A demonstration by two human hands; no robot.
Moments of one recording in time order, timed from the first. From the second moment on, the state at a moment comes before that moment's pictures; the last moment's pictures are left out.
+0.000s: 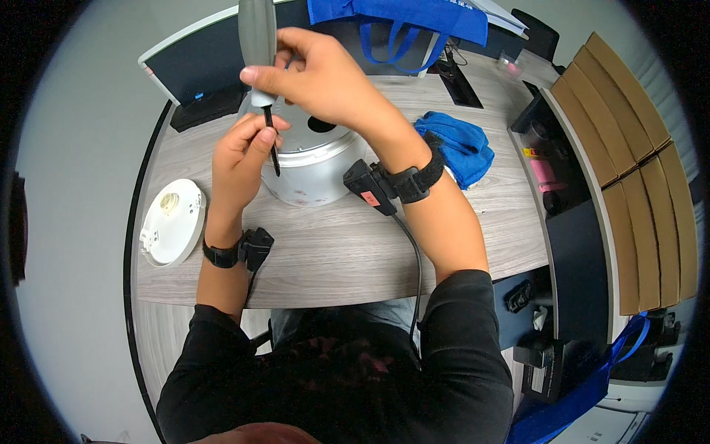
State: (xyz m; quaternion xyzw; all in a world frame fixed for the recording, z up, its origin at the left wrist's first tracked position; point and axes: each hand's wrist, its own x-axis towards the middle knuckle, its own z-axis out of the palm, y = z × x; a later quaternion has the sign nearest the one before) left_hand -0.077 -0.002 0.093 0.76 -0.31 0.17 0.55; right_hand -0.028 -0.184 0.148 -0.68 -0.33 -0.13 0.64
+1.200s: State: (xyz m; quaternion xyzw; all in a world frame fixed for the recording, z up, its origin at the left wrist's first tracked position) left_hand -0.073 -0.005 0.084 0.82 -0.35 0.20 0.41; right_hand -0.013 -0.186 0.116 -0.60 -0.33 -0.19 0.70
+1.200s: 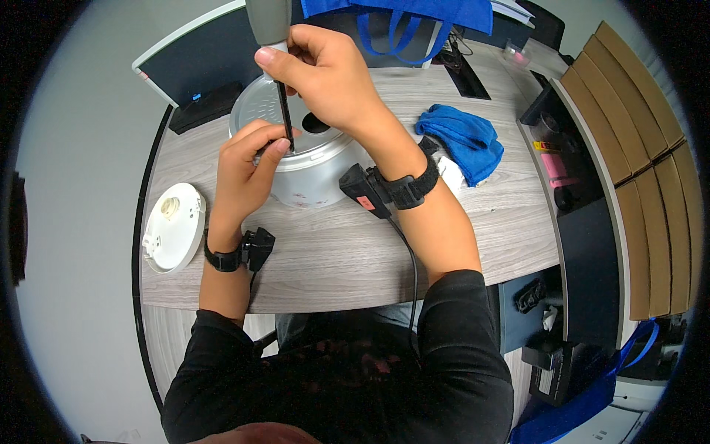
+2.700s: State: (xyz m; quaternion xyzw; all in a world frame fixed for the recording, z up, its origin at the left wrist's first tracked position) left_hand -0.073 -0.008 0.071 0.81 -0.29 0.19 0.48; right_hand -0.026 -0.170 0.109 -0.50 -0.36 -0.11 0.78
